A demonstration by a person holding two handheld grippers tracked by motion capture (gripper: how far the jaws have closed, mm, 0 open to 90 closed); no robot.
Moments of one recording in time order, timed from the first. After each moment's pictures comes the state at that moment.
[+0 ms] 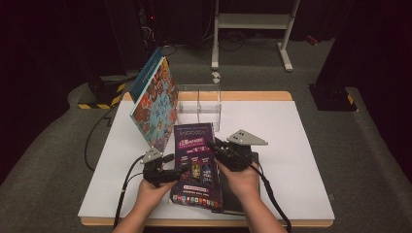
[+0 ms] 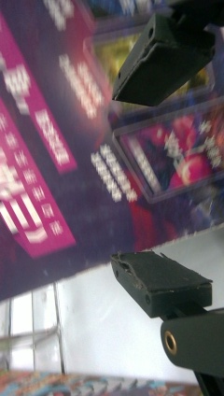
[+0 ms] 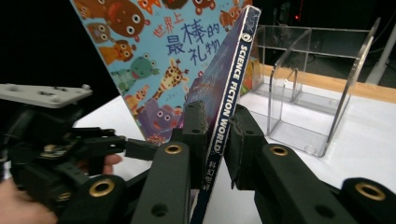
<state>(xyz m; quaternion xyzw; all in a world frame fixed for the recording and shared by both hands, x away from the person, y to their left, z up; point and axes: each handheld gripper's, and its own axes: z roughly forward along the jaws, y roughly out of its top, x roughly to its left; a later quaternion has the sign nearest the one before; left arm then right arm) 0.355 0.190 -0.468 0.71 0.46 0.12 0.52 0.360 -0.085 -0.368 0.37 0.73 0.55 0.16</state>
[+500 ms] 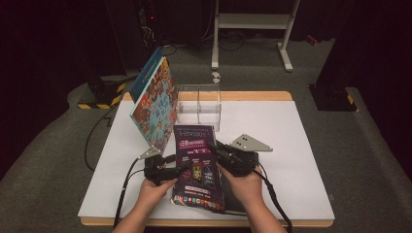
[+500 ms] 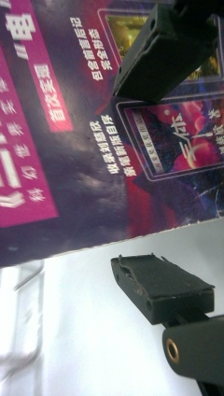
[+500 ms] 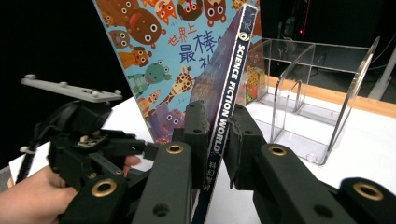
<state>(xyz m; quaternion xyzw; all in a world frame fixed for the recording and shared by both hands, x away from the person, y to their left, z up) 0.366 0.195 -0.479 0.68 0.46 0.03 0.56 0.344 -0.092 -0.362 0.34 0.73 0.56 0.17</state>
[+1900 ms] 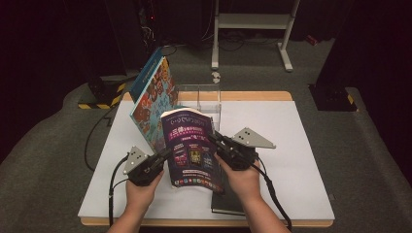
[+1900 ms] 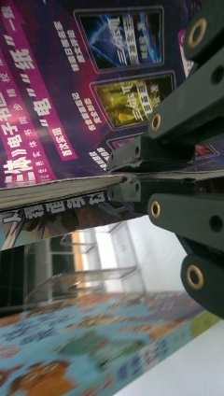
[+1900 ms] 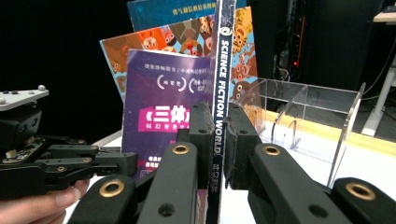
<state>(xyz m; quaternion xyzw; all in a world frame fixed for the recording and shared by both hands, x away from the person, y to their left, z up) 0.321 0.207 -0.415 0.67 0.42 0.27 0.56 0.351 -0.087 -0.344 0.33 0.69 0.61 0.20</state>
